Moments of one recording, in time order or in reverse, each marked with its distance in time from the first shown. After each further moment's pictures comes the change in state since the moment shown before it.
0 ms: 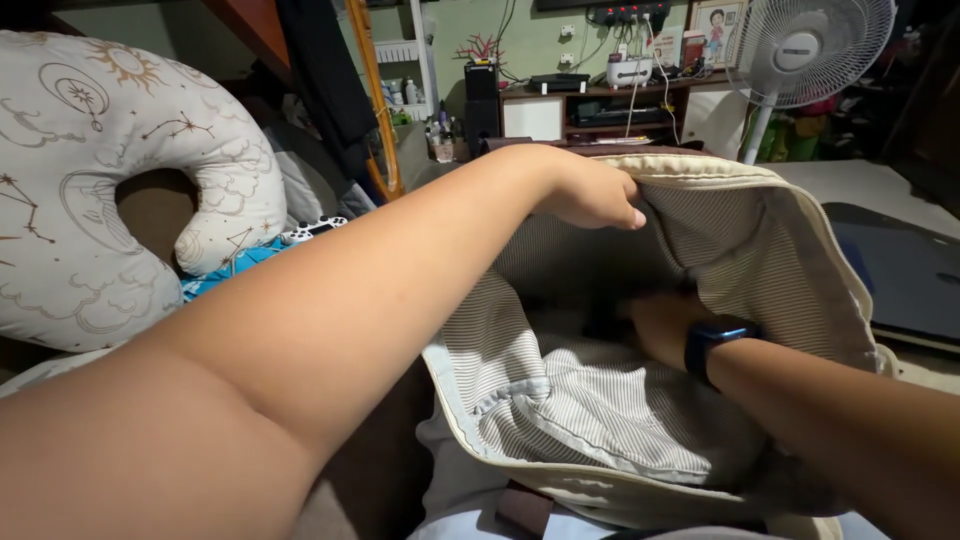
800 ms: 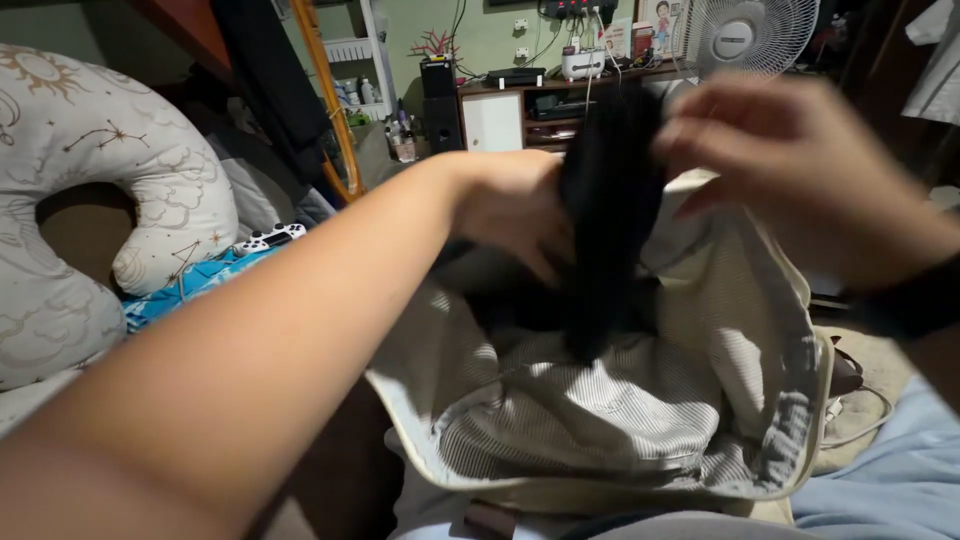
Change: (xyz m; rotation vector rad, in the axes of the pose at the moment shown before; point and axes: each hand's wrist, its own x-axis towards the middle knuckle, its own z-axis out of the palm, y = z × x) left_hand -0.009 -0.014 0.014 -1.145 -0.467 0.306; right_hand -0.137 0.011 -0.197 1.130 0.540 -0.157
